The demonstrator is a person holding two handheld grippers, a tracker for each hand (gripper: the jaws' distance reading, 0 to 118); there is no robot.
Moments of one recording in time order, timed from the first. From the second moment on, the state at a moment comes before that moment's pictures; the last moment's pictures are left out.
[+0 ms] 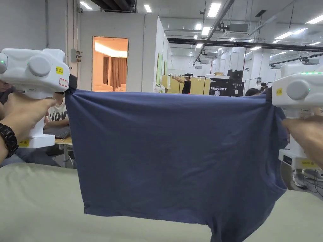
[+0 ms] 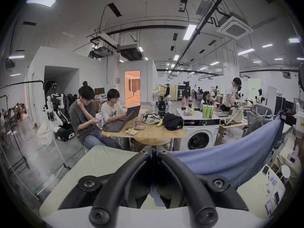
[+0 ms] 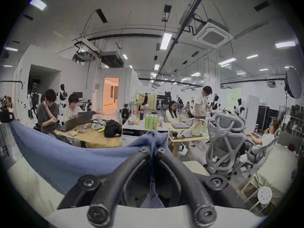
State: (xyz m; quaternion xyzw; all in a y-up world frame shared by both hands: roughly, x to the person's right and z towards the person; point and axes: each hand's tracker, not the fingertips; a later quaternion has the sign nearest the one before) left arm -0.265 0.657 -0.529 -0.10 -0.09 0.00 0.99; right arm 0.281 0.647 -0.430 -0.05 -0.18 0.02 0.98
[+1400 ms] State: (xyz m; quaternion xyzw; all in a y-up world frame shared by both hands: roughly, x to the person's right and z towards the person) left arm -0.311 0.277 -0.240 -0.37 -0.13 0.03 0.92; right arm 0.227 0.273 -0.138 -0.36 -0.15 0.03 0.92
